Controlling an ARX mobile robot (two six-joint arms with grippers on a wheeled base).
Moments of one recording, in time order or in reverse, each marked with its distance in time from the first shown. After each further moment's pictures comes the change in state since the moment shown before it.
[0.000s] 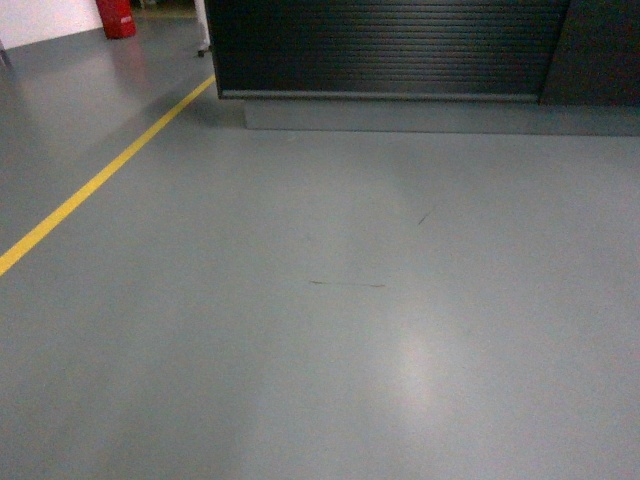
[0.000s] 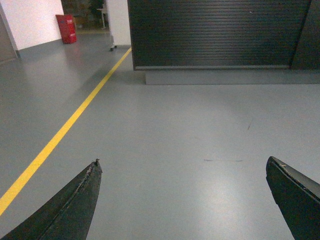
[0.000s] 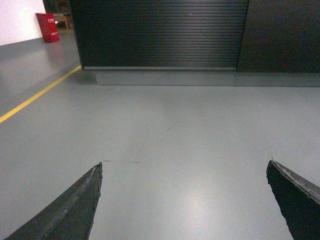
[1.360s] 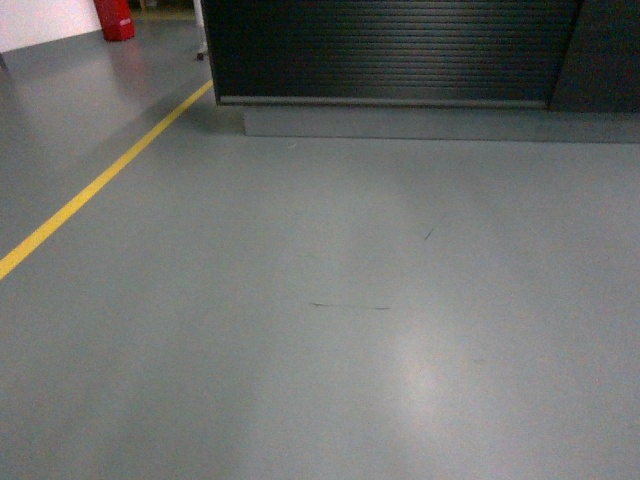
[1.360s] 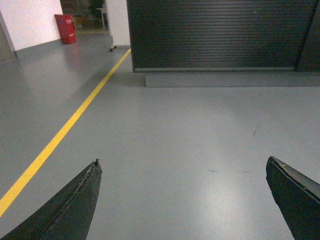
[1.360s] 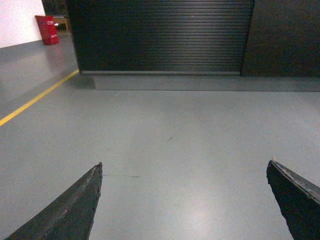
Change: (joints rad) left arm 0.000 0.000 0.000 -0.002 0.000 0.000; right arm 0.000 0.000 0.000 -0.002 0.000 0.000
